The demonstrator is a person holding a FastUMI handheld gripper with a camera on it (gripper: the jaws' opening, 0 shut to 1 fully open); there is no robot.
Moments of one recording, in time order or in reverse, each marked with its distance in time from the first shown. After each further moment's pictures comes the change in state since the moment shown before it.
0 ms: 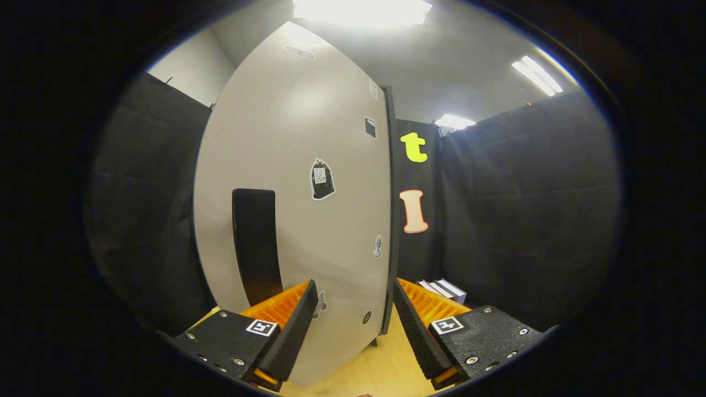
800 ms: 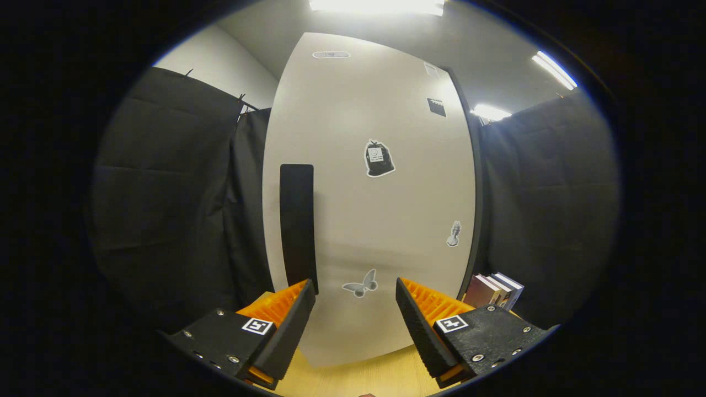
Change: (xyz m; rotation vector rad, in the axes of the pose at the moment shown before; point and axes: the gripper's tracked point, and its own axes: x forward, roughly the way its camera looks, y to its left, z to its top) arm 0.031 0.090 -0.029 -0.015 0.032 0.149
